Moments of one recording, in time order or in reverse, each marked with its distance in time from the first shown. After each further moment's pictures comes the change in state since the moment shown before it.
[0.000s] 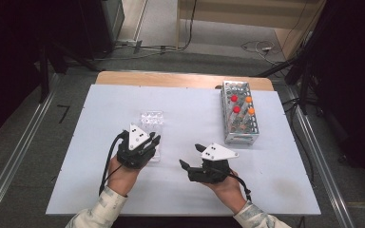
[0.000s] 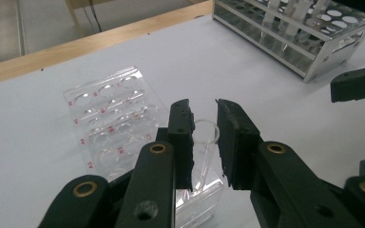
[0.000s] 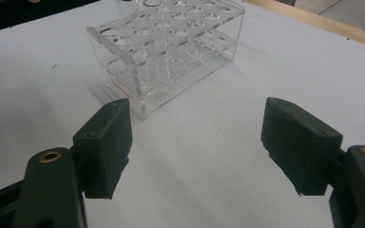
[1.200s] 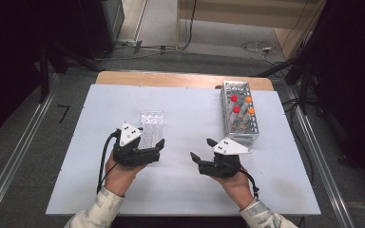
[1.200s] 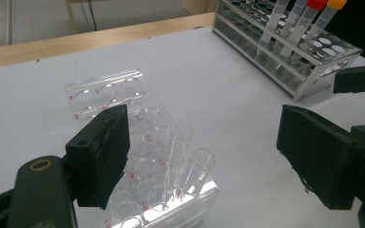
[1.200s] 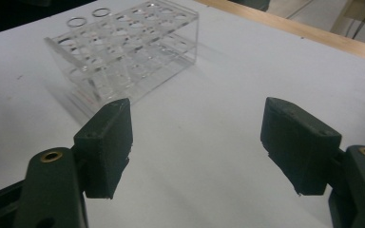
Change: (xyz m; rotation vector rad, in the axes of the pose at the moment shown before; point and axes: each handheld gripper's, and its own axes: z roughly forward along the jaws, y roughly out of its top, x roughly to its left) left arm 0.012 0.001 -0.006 -0.035 -0.035 -0.115; right arm -0.027 -0.001 -0.014 -0.020 -0.076 0.043
